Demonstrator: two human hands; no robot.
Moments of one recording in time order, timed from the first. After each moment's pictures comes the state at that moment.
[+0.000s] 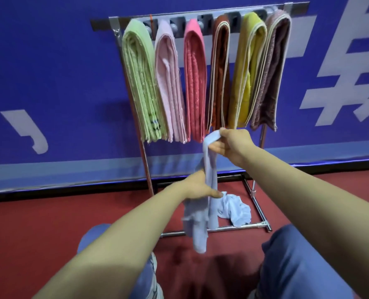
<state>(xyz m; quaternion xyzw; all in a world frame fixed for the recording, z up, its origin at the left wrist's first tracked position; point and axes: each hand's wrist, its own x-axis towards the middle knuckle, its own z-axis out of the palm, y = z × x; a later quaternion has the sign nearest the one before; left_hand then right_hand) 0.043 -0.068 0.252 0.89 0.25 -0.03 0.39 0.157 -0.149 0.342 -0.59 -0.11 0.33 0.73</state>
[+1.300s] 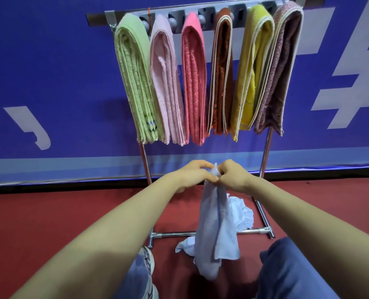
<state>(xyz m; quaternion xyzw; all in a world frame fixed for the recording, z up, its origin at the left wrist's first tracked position) 0.066 -0.058 0.286 0.79 0.30 -0.01 0.53 0.187 -0.166 0.268 -0.78 -0.44 0.28 0.33</state>
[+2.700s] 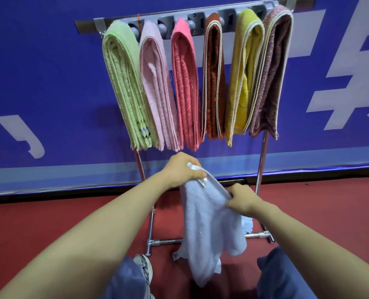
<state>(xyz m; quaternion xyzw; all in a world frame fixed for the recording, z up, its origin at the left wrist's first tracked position) 0.073 -0.021 0.288 0.90 0.25 0.11 0.35 0.206 -0.196 0.228 -0.85 -0.44 0.22 0.16</state>
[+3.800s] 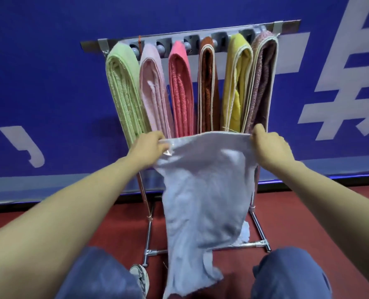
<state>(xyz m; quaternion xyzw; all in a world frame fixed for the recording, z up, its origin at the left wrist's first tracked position) 0.050 0.033 0.368 0.92 0.32 0.20 0.12 0.272 -0.211 0.357 -0.90 -0.38 -0.12 0.16</state>
